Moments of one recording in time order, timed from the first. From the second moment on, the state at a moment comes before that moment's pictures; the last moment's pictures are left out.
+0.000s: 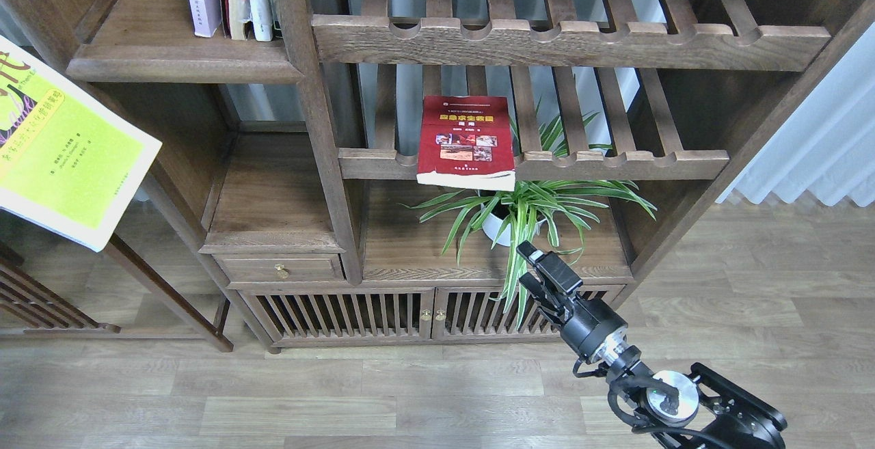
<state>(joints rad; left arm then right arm) 0.04 0.55 -1.91 -1.38 0.08 -0.49 0.40 0.16 -0.21 0.79 0.92 0.42 0.58 -0.07</state>
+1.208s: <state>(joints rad) -0.51 0.93 -1.62 -1.33 0.09 -0.49 0.46 0.18 -0.21 0.80 0.92 0.42 0.58 -0.07</state>
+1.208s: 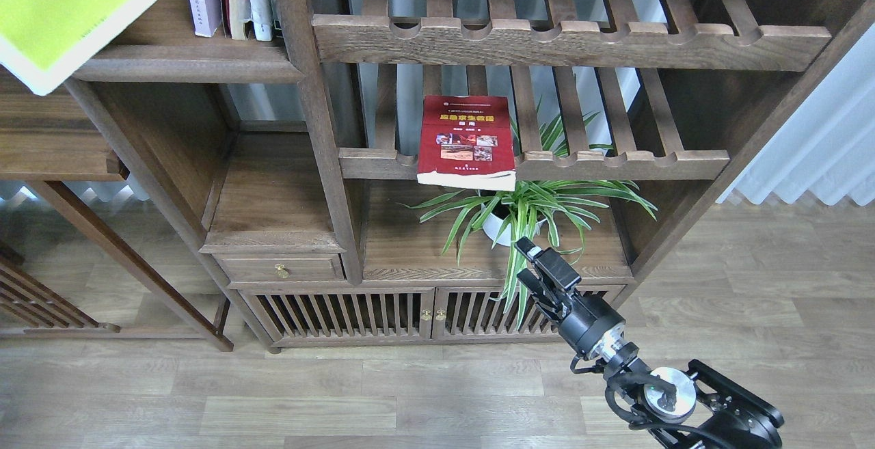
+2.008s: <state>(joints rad) -0.84 0.85 -1.41 -1.15 0.29 -0.49 0.46 0.21 -0.21 0.80 0.92 0.42 0.58 -0.07</state>
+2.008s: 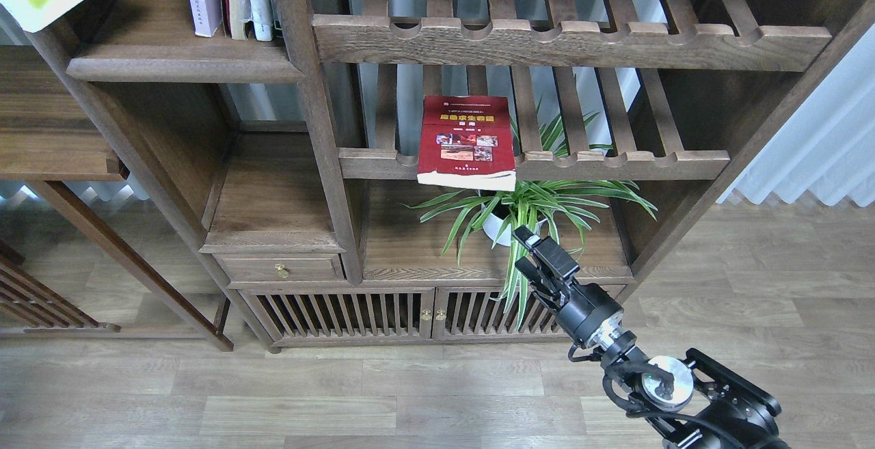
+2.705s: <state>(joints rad) -1.05 0.77 -1.30 -0.99 0.37 -0.49 0.45 0.27 -0.15 0.82 0.94 0.42 0.58 -0.05</state>
